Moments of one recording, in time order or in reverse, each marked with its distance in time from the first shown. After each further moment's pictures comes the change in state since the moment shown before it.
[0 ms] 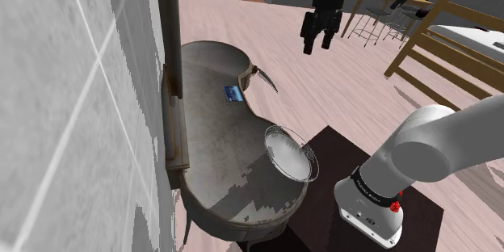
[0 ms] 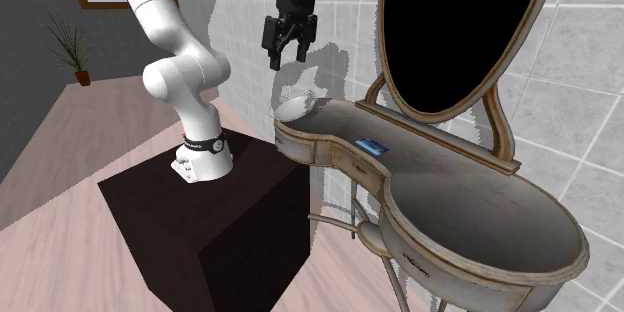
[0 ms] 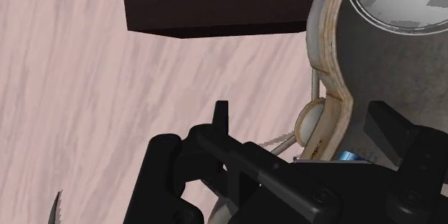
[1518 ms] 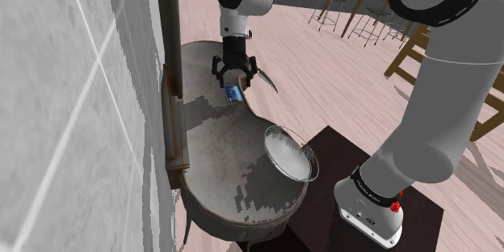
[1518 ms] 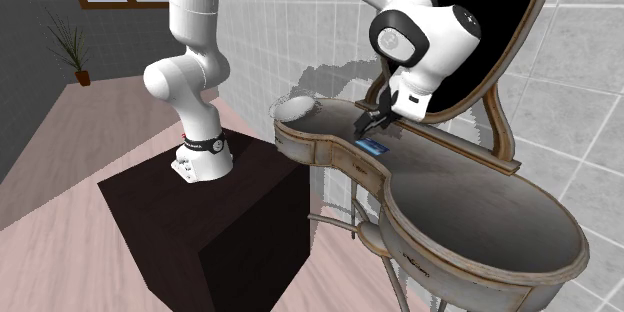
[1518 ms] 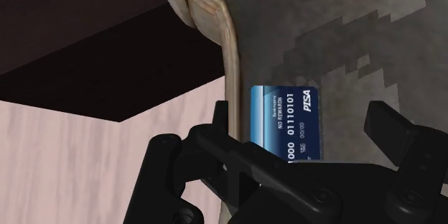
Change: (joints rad) arm 0.049 0.881 0.090 0.493 0.248 0.094 0.458
